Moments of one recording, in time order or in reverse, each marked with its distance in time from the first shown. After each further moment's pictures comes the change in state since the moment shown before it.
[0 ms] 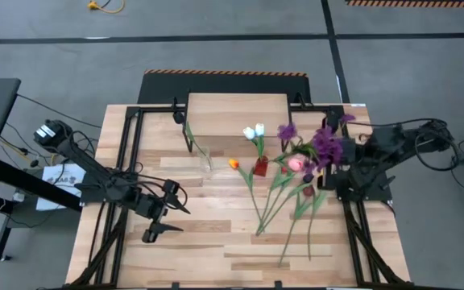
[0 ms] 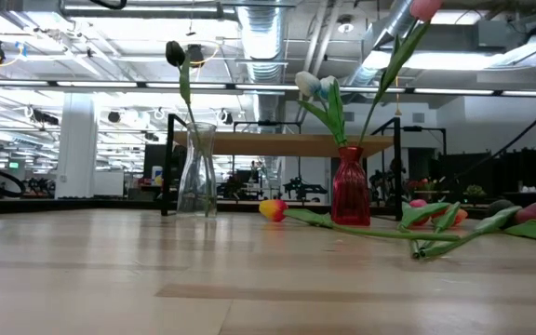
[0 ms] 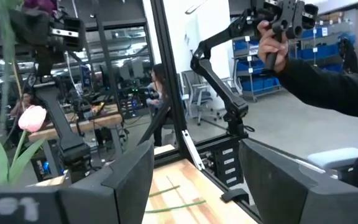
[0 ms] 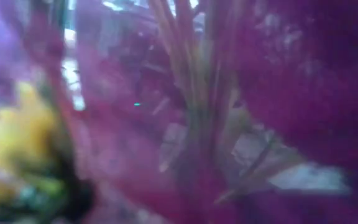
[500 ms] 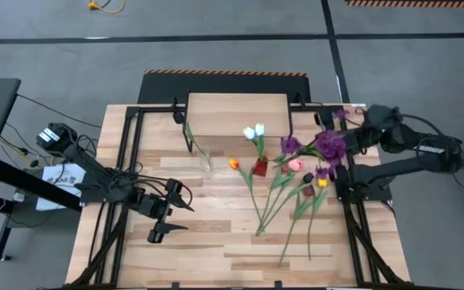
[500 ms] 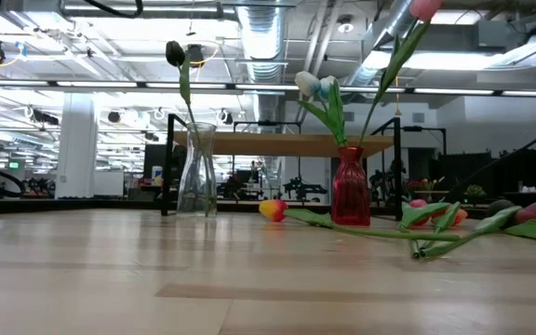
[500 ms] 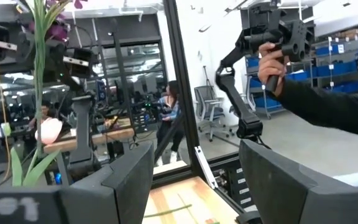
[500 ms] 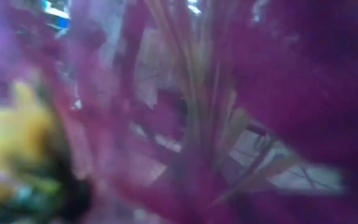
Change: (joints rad) left arm 0.020 0.117 0.001 0.204 -0.023 0.017; right arm -0.442 -0.055 0.000 -0.161 -0.775 -0.002
